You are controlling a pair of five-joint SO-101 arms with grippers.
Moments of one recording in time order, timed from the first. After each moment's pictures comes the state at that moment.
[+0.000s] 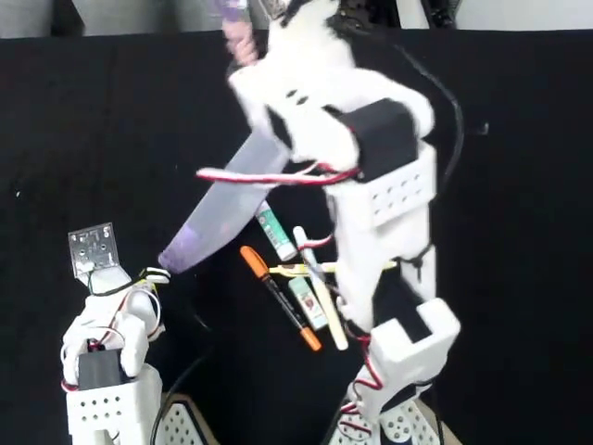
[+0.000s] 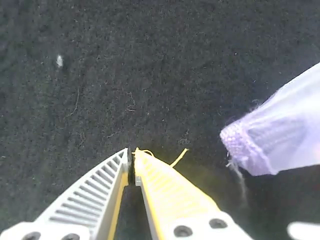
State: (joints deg) left arm -14.0 -104.2 96.2 63.6 5.5; right arm -25.5 12.7 -66.9 92.3 7.6
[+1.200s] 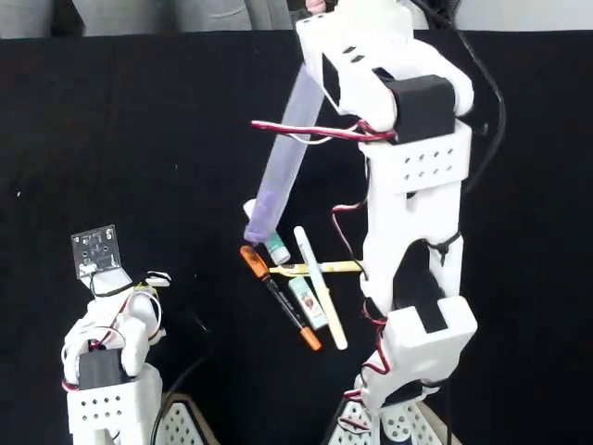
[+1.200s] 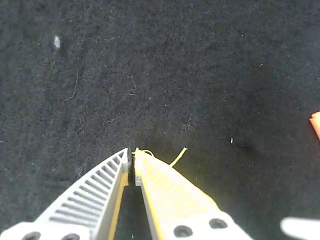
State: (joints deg) left arm -14.0 -104.2 96.2 66.8 5.5; right arm -14.0 12.7 -61.7 80.3 8.6
